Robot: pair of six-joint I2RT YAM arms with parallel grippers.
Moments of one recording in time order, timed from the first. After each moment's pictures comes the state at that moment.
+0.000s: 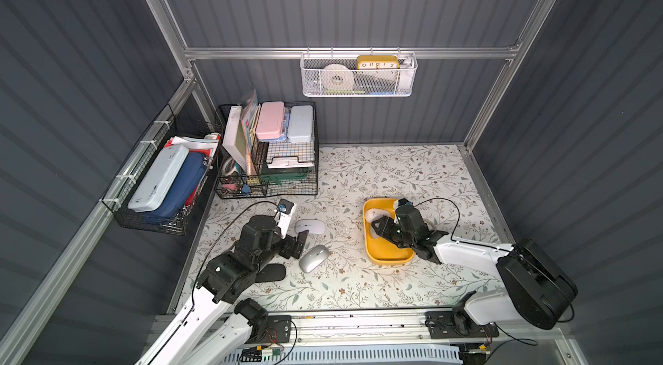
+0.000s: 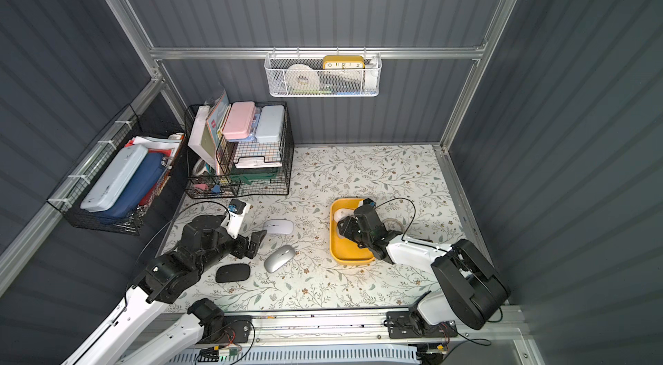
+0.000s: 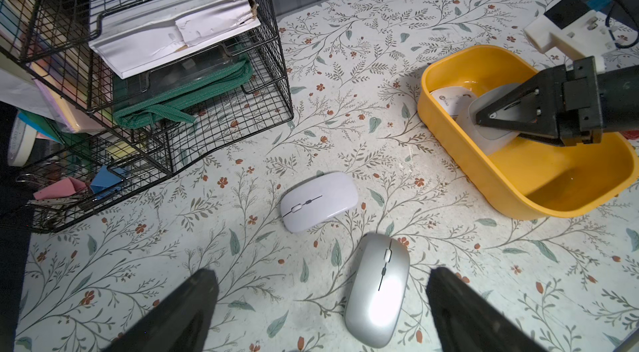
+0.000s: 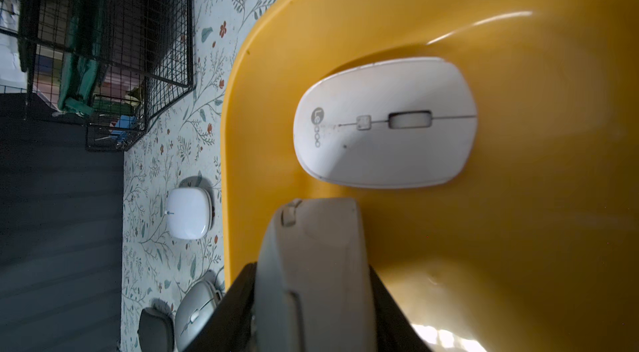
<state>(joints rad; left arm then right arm) -0.59 0.66 0.77 -0.69 -0.12 0.02 0.60 1.43 0.54 0.19 -0.06 0.98</state>
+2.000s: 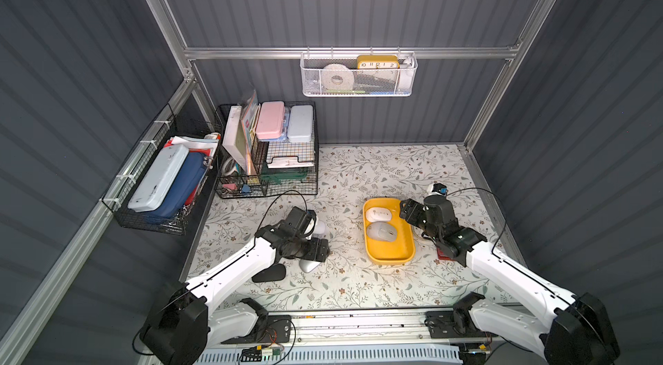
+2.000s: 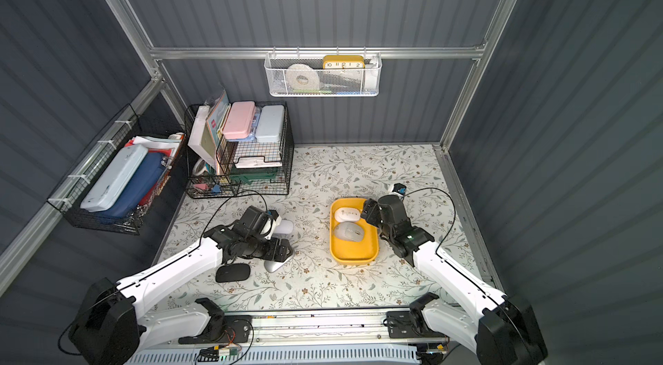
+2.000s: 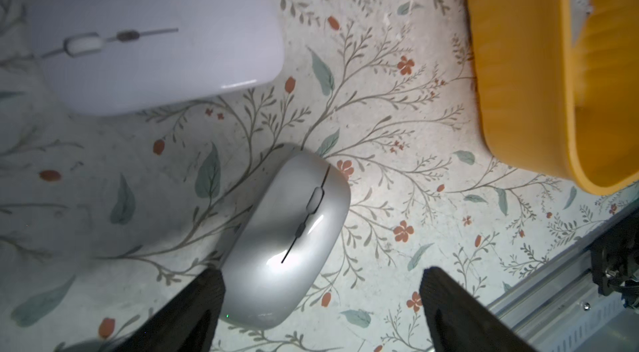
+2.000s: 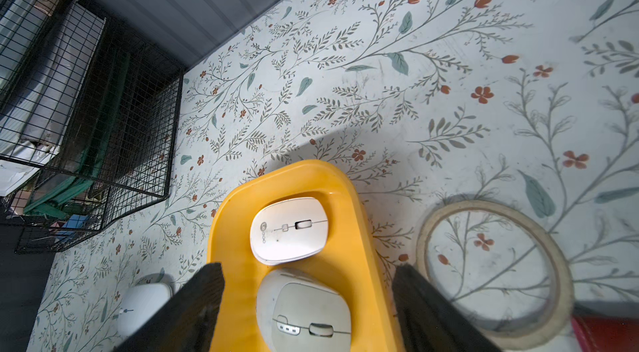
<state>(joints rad) -0.61 1.22 0.70 -0.63 0.21 -0.37 0.45 1.07 0.62 -0.18 0.21 0.76</state>
